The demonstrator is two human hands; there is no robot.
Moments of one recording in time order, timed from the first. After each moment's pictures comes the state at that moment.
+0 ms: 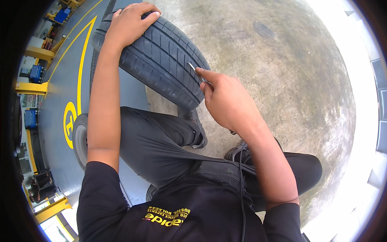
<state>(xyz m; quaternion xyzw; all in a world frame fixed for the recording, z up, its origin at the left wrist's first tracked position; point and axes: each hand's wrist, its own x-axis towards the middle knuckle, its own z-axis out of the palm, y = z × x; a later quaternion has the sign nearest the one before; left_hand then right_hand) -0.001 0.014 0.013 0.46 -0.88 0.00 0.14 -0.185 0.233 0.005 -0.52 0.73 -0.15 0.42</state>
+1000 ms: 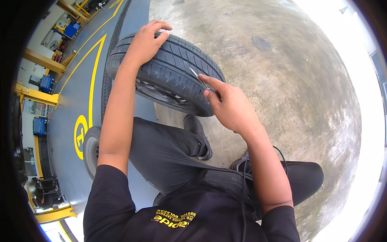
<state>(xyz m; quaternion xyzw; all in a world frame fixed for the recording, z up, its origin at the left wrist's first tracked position) -0.017 0.012 0.010 0.41 -0.88 -0.09 0.24 -0.209 0.248 0.003 -0.55 0.70 -0.28 0.36</state>
